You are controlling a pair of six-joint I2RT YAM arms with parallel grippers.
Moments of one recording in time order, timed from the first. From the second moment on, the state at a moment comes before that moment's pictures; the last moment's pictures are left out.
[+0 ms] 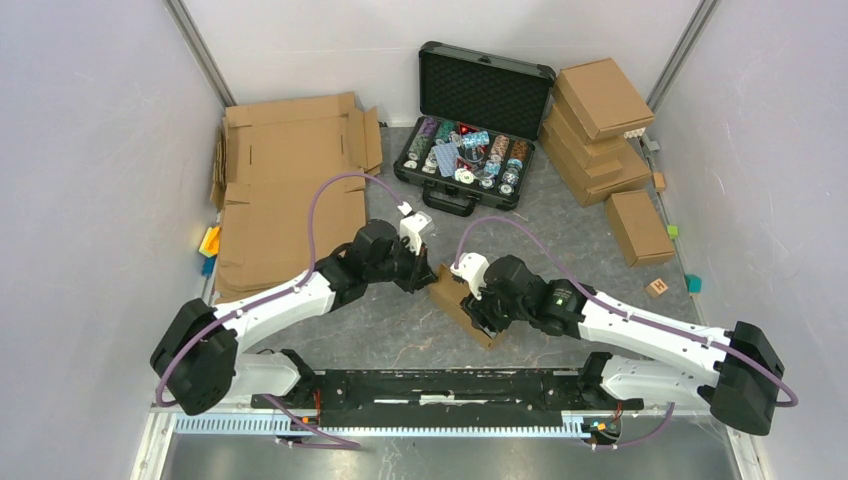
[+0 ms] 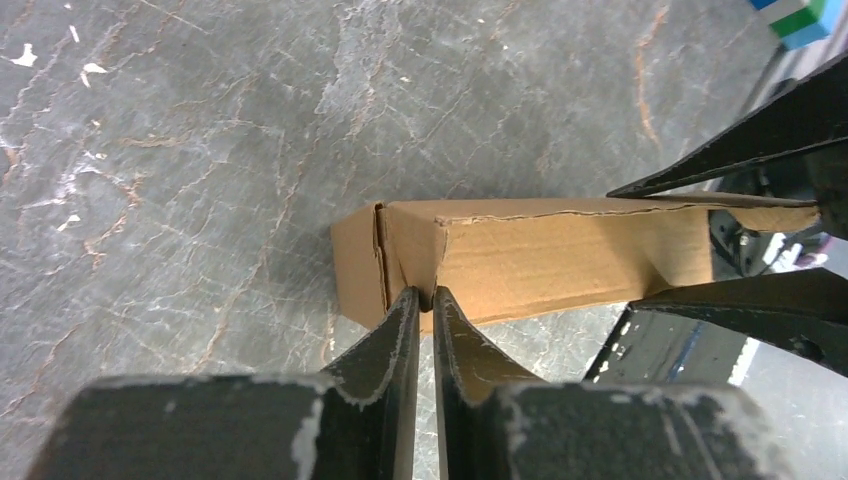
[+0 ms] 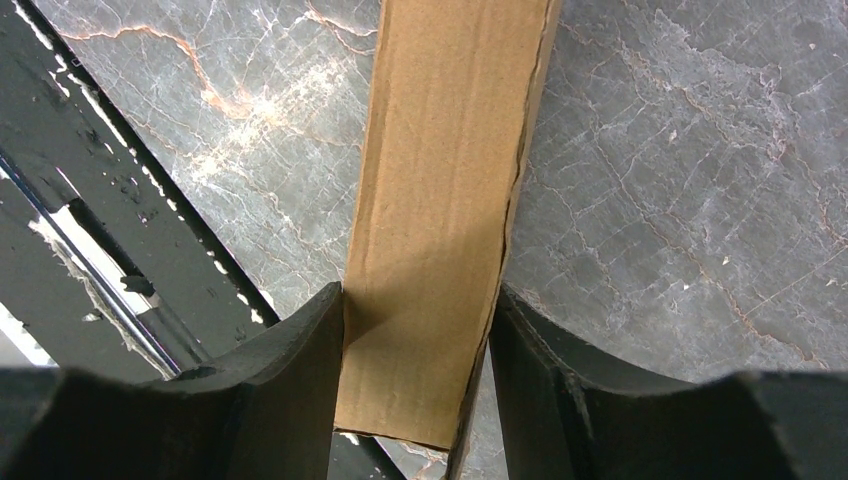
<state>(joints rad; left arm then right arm) -0.74 1.26 0.68 0.01 0.33 -0.24 1.00 1.07 0.69 -0.48 0.01 0.03</state>
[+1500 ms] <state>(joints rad) -0.90 1.25 0.72 -0.10 -0.07 -0.16 1.00 1.09 0.84 -0.49 0.07 0.02</state>
